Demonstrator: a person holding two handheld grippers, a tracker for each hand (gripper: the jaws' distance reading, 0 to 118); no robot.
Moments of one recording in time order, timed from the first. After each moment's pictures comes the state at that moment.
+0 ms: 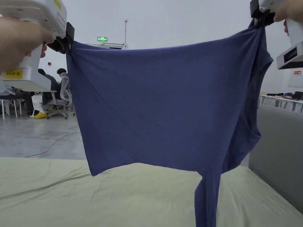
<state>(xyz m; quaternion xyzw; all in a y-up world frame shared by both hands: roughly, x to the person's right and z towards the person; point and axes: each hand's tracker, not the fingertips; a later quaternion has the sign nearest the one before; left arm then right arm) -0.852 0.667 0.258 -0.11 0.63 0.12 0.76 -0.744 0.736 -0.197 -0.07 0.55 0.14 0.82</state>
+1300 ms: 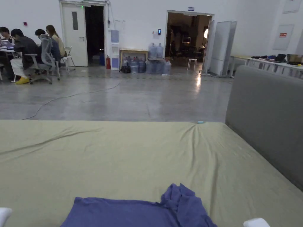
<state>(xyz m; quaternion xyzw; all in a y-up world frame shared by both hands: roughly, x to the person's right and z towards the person) -0.593 0.200 0.363 -0.34 0.46 0.32 0.76 -0.447 0.183 -0.202 -0.31 0.61 0.36 0.63</state>
